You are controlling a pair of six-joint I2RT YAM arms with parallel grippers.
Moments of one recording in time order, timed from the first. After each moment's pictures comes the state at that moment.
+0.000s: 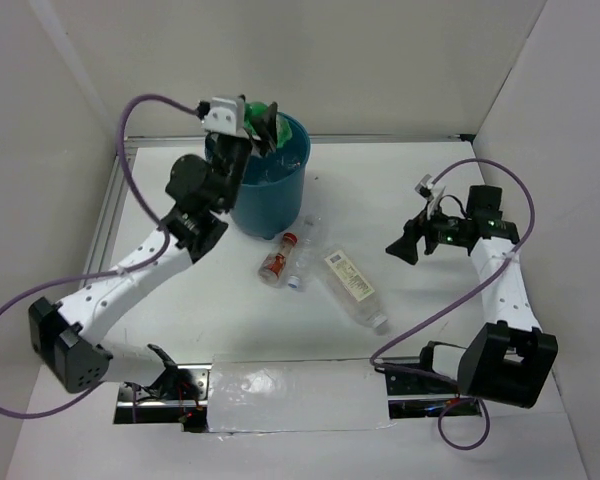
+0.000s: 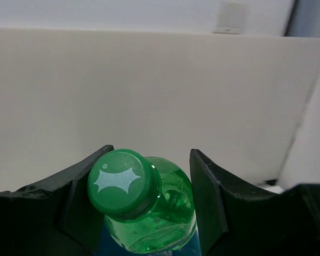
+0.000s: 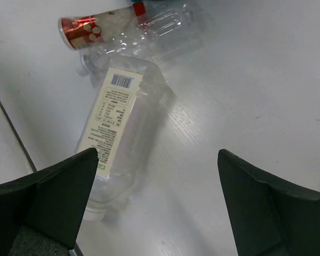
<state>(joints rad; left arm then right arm) -0.70 1.32 1.29 0.52 -0.37 0.12 -0.26 1.19 0.97 -0.75 -1.01 -0.68</state>
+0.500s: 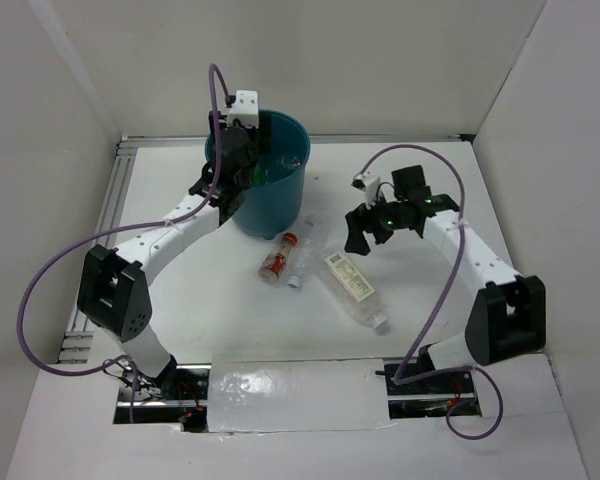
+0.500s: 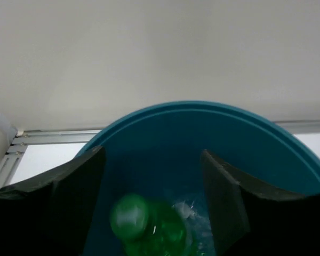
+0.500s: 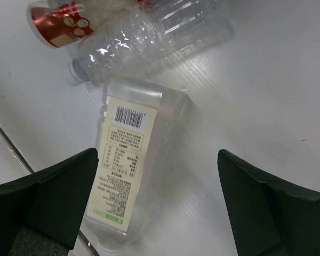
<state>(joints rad) -0.51 1.66 1.41 0.30 -0.57 0.09 0.19 1.38 1.10 -0.65 -0.60 -0.35</state>
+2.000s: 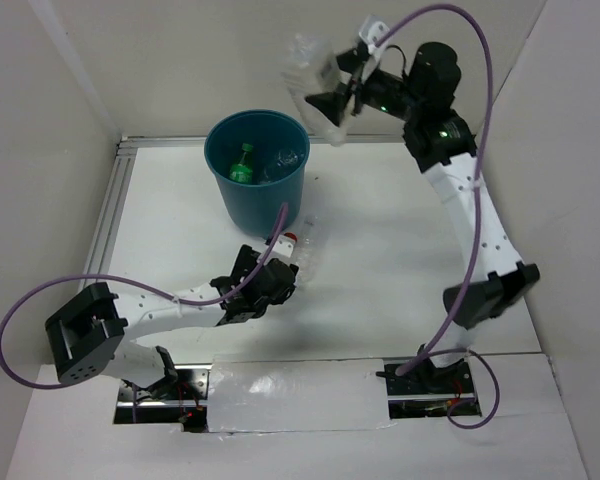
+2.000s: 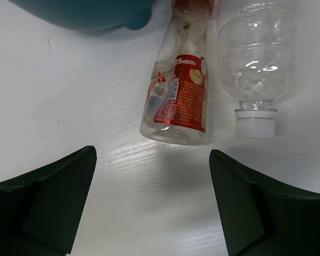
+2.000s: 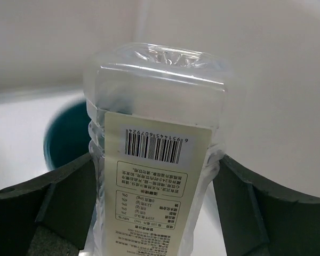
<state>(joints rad) -1.03 1.38 0.74 -0.20 -0.72 -0.34 0.30 1.59 1.94 -0.32 -0.68 -0.31</state>
